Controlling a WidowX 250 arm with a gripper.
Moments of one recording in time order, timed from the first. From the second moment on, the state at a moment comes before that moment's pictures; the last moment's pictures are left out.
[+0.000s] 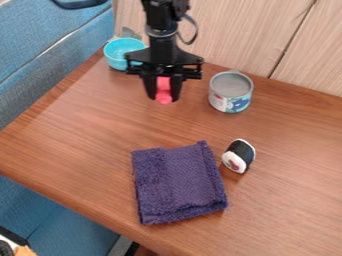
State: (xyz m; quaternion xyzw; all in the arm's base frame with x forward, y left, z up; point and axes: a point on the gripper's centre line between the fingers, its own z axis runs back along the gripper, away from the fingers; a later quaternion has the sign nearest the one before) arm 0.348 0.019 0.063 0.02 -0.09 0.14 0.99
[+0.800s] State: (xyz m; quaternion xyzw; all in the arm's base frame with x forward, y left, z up) arm 0.389 -0.001 0.024 0.03 -0.05 0.01 1.00
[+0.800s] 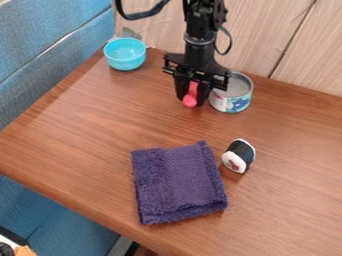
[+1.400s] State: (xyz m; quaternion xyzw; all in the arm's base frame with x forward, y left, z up) arm 0.391 0.004 0.014 0.03 -0.03 0.01 1.00
